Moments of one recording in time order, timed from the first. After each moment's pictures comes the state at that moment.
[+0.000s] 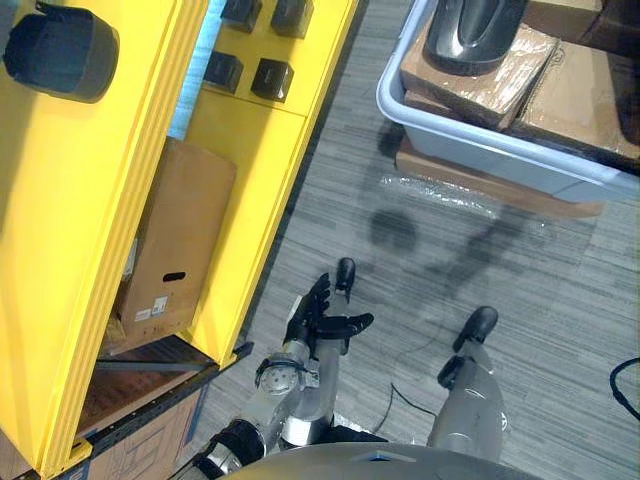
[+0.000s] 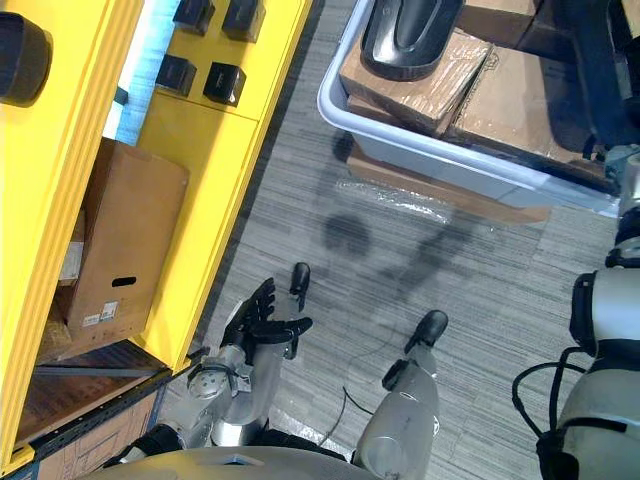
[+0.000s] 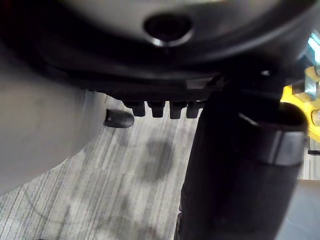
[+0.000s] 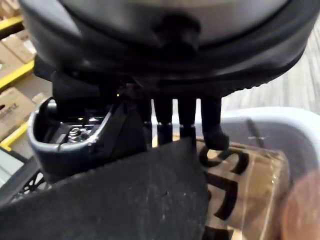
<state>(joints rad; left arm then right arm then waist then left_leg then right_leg) -0.07 0.09 -0.57 0.67 -0.44 -0.28 0.16 -1.17 -1.03 0.27 1.24 0.26 0.25 -0.28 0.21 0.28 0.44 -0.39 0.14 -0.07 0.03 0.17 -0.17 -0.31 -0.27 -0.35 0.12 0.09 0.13</state>
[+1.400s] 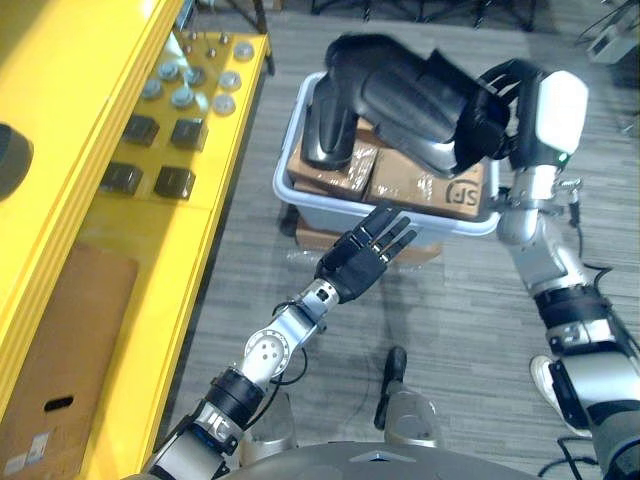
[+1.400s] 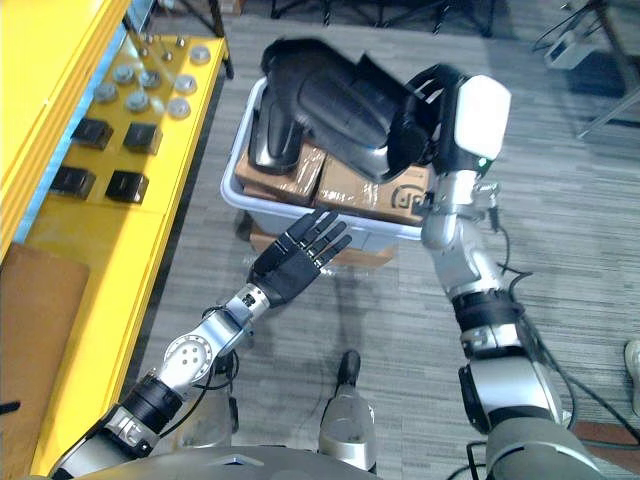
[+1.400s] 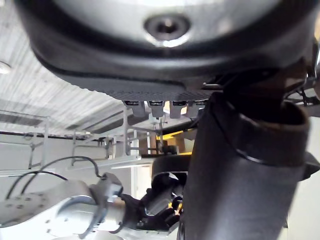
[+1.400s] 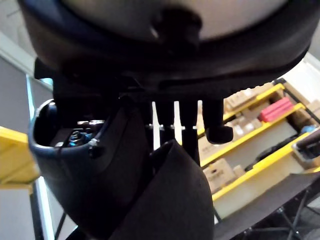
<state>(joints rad) -0.25 0.11 -0.50 0.23 -1.45 0.08 -0.22 -0.55 -0.56 0.15 0.42 -0.55 -0.20 -0.64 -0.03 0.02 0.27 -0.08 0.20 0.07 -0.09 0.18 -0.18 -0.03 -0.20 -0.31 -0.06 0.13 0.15</state>
